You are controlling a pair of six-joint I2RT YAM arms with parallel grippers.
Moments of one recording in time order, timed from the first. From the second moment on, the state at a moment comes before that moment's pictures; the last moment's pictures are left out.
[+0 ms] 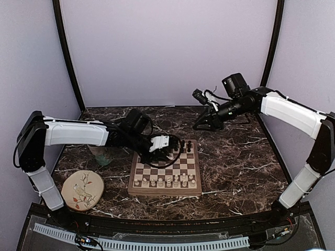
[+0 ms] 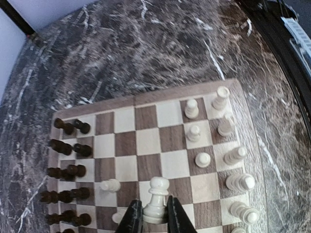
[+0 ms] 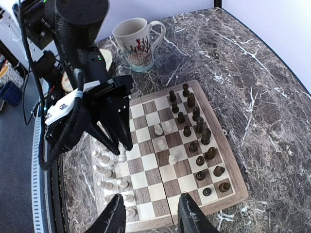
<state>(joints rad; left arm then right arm) -0.82 1.75 1.19 -0.30 0.45 0.75 0.54 1.58 1.42 -0.68 -0.73 -0.41</state>
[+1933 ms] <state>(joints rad) -0.84 1.64 0.82 0.69 0.25 0.15 0.62 1.95 1.59 -0.51 -1.14 0.16</state>
